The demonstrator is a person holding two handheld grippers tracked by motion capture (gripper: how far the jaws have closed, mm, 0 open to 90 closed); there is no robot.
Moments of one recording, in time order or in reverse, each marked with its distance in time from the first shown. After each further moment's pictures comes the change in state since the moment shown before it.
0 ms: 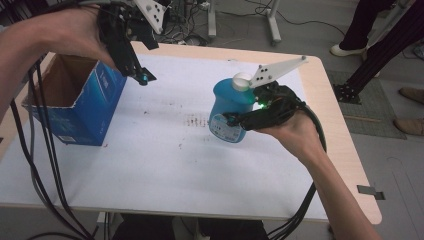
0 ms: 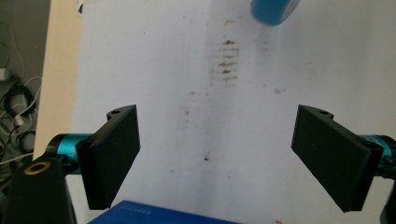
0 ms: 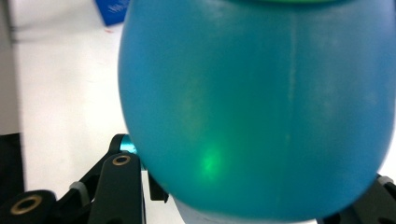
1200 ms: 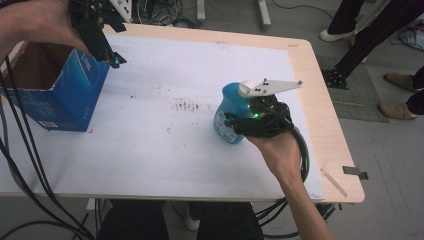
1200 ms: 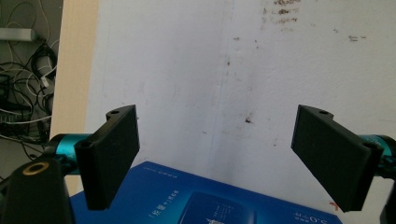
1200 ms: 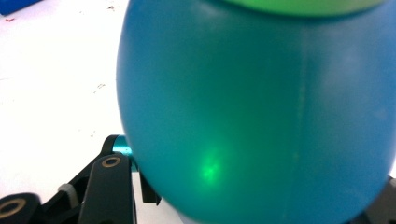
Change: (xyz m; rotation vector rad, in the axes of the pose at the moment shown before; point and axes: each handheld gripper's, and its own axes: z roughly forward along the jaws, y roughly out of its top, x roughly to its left) left arm 0.026 -0.055 0.033 0.105 0.123 -0.041; right arm 0.034 -0.064 0.009 0.022 -0.326 0.274
